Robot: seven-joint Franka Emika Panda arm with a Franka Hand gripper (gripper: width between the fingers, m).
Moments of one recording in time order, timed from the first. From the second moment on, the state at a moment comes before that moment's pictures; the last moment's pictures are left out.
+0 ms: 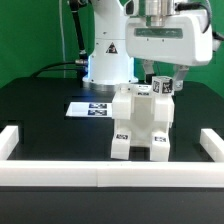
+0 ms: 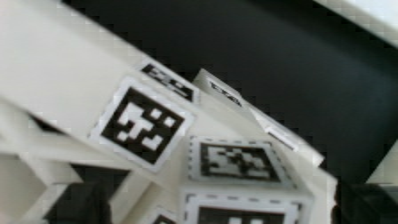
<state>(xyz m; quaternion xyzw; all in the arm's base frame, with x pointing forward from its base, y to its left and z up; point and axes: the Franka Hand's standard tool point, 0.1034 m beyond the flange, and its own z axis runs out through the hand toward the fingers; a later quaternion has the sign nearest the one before) 0.513 0.064 0.112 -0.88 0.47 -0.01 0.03</state>
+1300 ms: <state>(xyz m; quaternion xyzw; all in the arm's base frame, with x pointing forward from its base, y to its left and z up) 0.514 0.064 0.112 -1.00 0.00 -0.02 0.00</state>
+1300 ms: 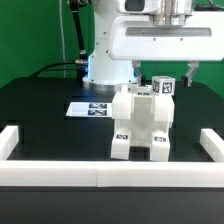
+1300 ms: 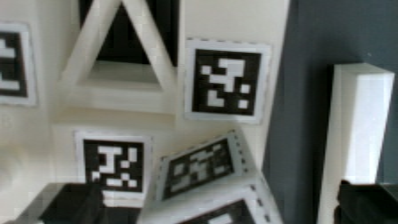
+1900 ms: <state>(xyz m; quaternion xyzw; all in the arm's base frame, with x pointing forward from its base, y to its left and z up) 0.514 0.063 0.112 -1.00 -0.04 -0.02 0.00</state>
